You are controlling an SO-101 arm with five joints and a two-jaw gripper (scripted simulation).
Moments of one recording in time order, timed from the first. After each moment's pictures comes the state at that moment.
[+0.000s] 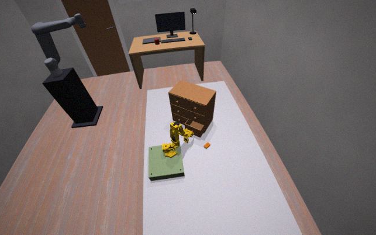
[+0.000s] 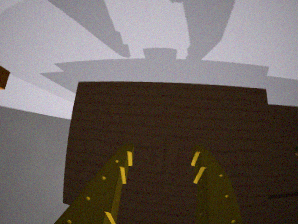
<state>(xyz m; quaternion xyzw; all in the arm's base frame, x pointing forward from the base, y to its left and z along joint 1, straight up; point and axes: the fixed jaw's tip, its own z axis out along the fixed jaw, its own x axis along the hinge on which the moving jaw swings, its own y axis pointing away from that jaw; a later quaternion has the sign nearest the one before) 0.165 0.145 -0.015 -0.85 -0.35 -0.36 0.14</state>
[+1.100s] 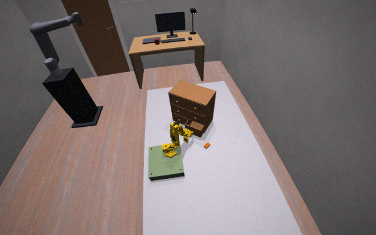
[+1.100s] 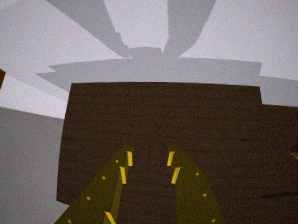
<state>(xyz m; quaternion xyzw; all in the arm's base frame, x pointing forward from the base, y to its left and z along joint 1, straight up) 0.163 0.148 -0.015 -0.85 -0.36 -0.36 0.14</state>
